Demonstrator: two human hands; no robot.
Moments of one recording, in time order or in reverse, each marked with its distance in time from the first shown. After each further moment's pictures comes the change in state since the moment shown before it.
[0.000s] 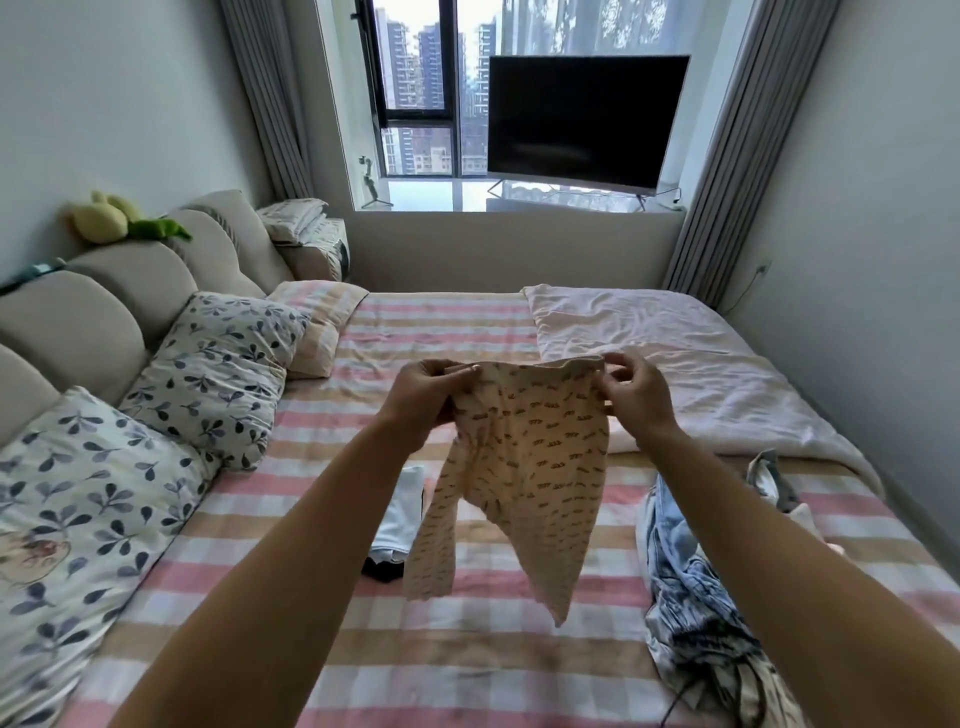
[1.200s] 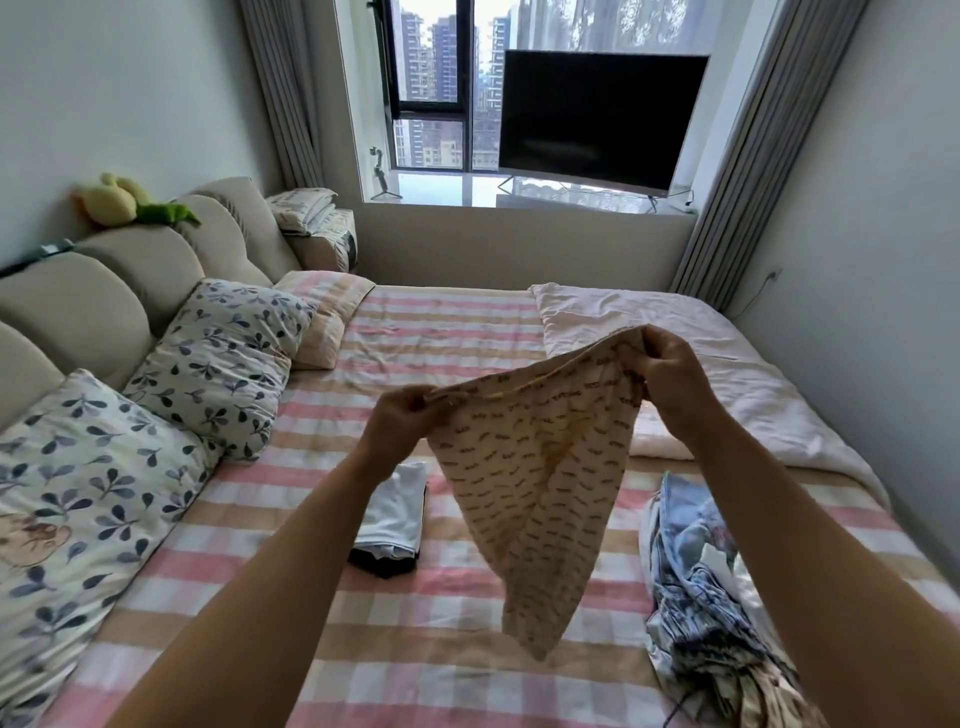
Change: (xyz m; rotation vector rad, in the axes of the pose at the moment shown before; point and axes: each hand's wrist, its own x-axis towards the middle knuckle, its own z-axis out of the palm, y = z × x) left_hand -0.004 -0.038 -0.042 0.208 0.037 0.204; right_hand 0.003 -0.037 -0.018 0.268 -0.150 -0.027
